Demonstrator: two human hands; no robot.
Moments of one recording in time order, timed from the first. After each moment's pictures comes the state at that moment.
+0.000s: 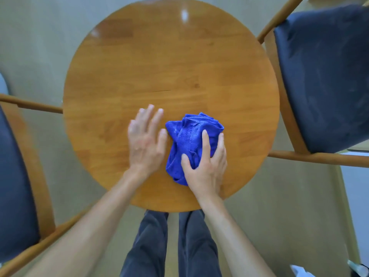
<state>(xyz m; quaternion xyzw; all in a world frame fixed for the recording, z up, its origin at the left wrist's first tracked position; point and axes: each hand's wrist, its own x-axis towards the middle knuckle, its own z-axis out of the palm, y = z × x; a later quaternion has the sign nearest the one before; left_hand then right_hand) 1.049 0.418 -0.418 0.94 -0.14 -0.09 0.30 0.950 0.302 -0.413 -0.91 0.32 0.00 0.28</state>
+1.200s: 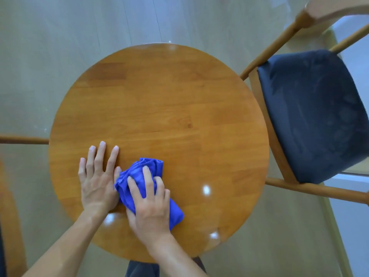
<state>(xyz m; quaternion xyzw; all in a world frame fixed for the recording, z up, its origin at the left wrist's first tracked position) 1.092 0.497 -0.469 0.99 -0.14 -0.01 0.08 1.003 0.382 -0.427 -0.97 0.09 0.01 0.21</state>
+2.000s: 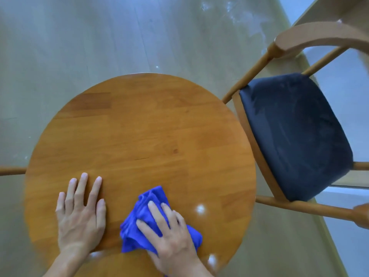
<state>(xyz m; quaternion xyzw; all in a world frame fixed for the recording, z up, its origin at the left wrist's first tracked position) 1.092 0.500 -0.476 0.99 -0.12 -0.02 0.08 0.965 0.302 -0.446 -0.98 -0.05 -0.06 0.17</state>
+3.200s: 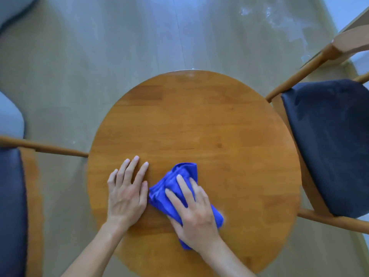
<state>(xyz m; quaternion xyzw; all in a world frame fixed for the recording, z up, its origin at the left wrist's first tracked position) 1.105 0.513 -0.461 0.98 -0.17 0.02 0.11 1.007 0.338 -0.453 -0.98 -0.07 -0.05 0.15</state>
